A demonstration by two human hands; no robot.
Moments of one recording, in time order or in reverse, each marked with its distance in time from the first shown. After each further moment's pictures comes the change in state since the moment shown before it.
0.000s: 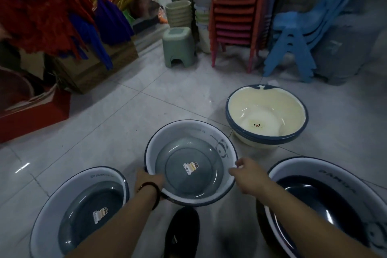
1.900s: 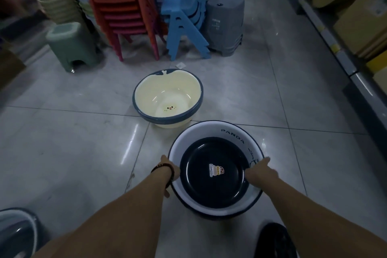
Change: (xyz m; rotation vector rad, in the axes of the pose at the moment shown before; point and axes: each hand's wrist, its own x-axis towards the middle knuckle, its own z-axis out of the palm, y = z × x) left_hand -0.192 0.012 0.232 0.902 -0.616 0.134; right_hand -0.079 0.256 -0.186 -0.006 0.309 0.699
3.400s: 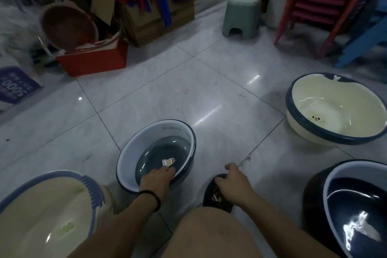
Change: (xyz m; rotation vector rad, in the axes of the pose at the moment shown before) left_hand 0.019 -0.461 -0.138 0.527 0.538 0.067; right_hand -0.252 -0.181 0.346 -0.343 -0.472 -0.835
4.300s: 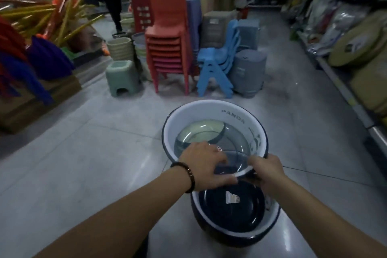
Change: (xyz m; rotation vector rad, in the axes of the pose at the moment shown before) left_hand -0.107 0.418 -0.264 0.069 0.412 1.067; right_hand -0.226 0.180 -0.313 1.049 0.805 0.214
